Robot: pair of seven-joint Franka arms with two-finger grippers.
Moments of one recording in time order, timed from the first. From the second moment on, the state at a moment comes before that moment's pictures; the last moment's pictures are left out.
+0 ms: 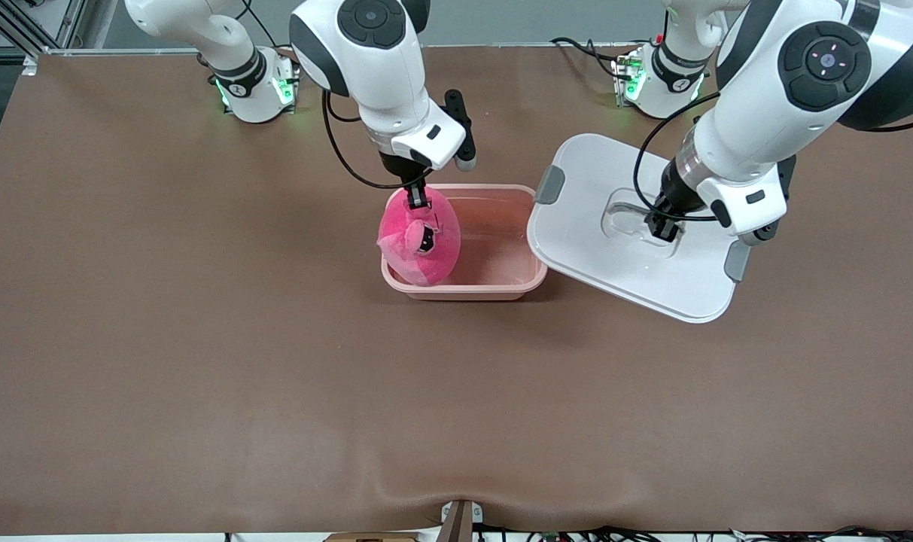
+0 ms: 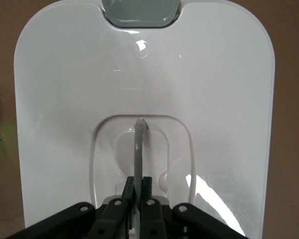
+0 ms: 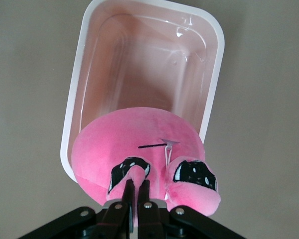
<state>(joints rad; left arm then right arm) 0.01 0.17 -0.45 -1.53 0.02 1.60 -1.60 0.77 0.27 0.00 -1.56 0.00 1.90 -0.99</state>
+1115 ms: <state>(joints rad) -0.10 0.19 -0.46 -1.55 -0.04 1.66 -1.82 0.59 0.19 -0.04 -1.54 0.00 1.77 -0.76</state>
